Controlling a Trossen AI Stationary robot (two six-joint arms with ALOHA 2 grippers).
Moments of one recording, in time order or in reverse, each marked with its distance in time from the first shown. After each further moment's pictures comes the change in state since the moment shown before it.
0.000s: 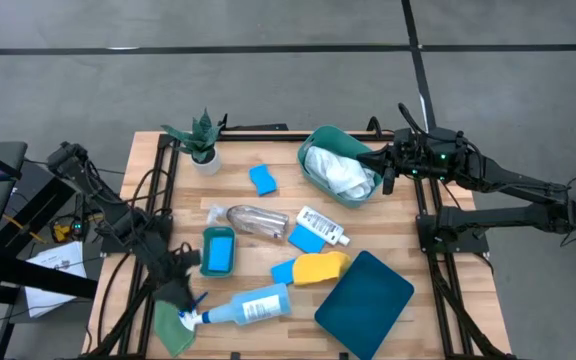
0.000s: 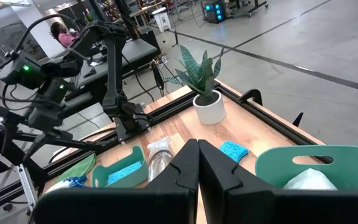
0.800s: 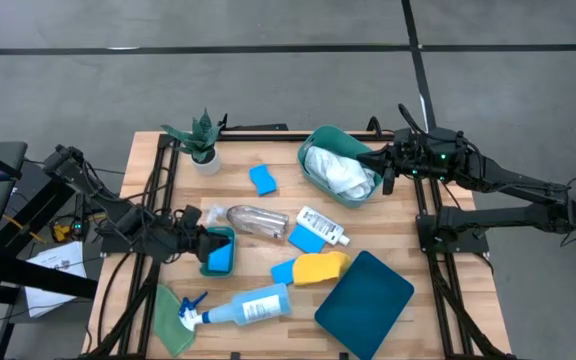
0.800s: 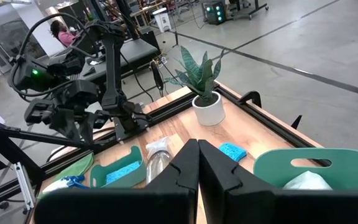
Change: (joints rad) left arm 0.089 0.000 0.000 -0.154 -0.903 -0.013; right arm 0.000 0.000 0.000 0.003 0.001 -0.017
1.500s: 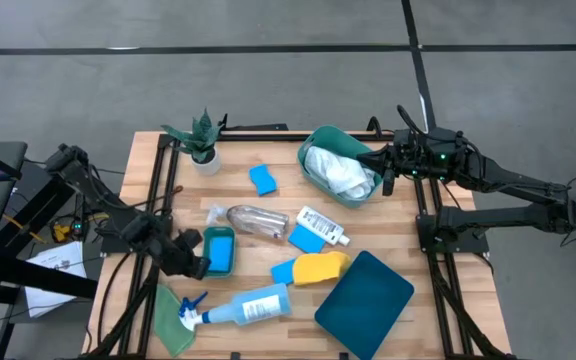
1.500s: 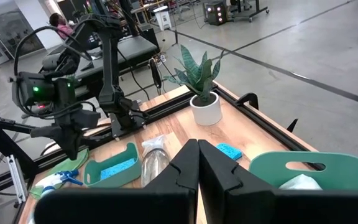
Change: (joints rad) left arm -0.045 0.084 0.000 -0.288 0.561 -0.437; right arm 0.000 0.000 0.000 -0.005 0.000 -0.045
